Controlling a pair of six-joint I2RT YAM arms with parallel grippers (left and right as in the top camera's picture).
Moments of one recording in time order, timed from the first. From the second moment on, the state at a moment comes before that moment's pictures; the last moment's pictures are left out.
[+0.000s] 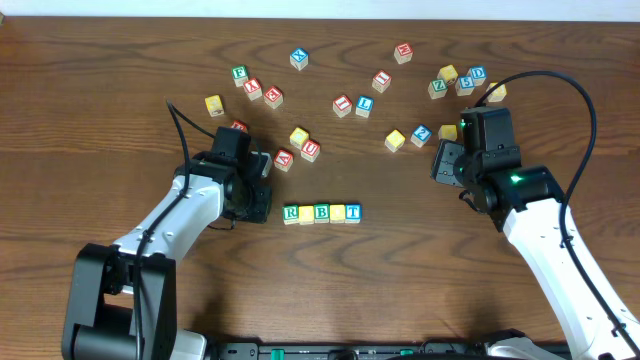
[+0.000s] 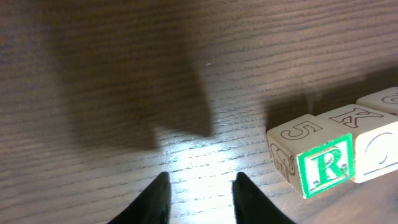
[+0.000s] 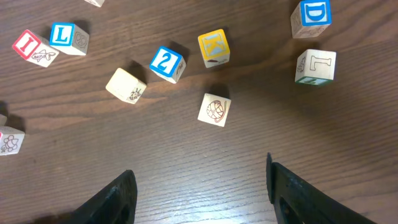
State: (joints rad) left arm -0.21 1.62 0.89 -0.66 0.20 -0.03; right arm 0.23 1.34 1.03 -0.68 0.15 0.44
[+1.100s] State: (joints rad) left arm -0.21 1.62 0.89 -0.60 0.21 -0.04; right arm 0.23 1.34 1.03 -0.68 0.15 0.44
